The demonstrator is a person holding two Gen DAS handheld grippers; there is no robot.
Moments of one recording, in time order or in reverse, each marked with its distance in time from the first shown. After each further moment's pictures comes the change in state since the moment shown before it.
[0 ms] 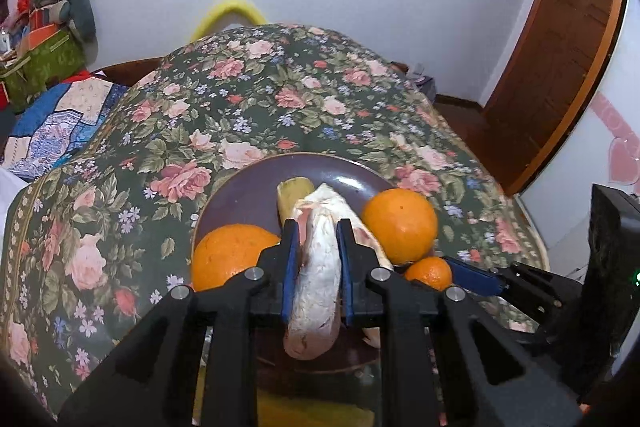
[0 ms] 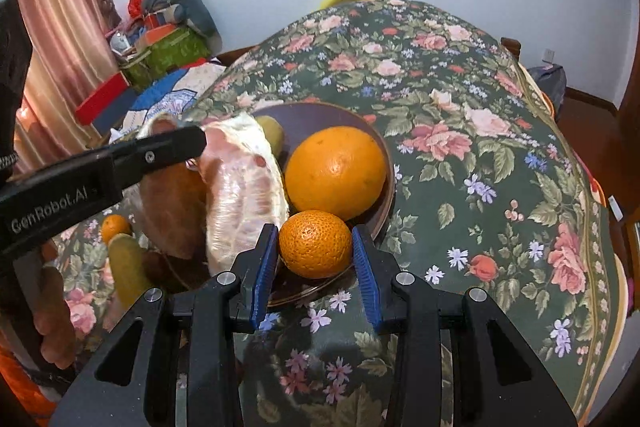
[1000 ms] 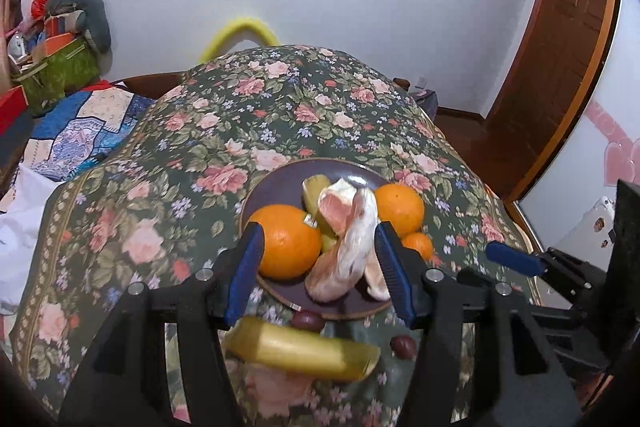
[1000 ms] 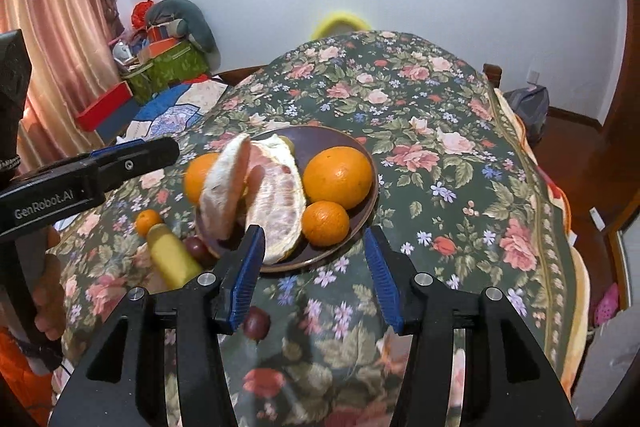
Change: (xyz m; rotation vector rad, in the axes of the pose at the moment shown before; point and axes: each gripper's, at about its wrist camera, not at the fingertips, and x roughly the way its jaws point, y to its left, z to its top) left arm -0.077 0.010 -0.018 -0.003 -0.057 0.018; right arm -0.067 0.020 -0.011 -0.030 -0.080 -0.052
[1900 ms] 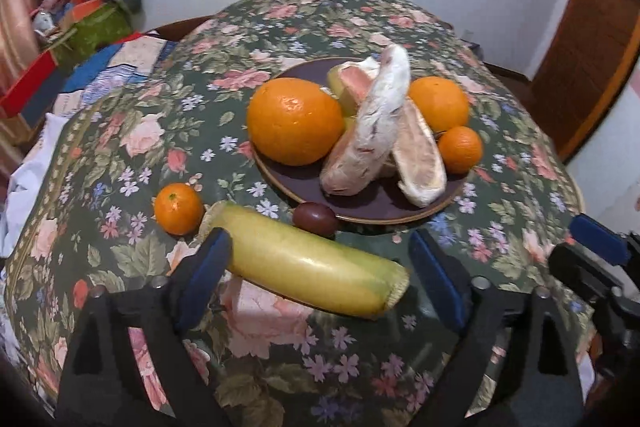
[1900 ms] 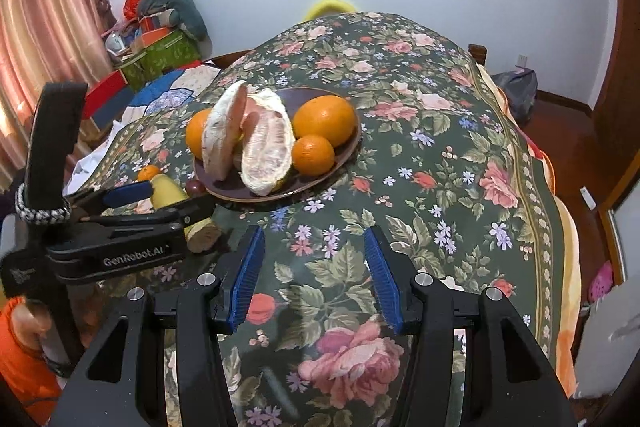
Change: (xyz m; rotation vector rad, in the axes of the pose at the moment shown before) left arm 0.041 -0.021 -0.071 -0.031 0.163 0.191; right arm -0.018 -0.008 -0.042 0.031 0.042 -0.027
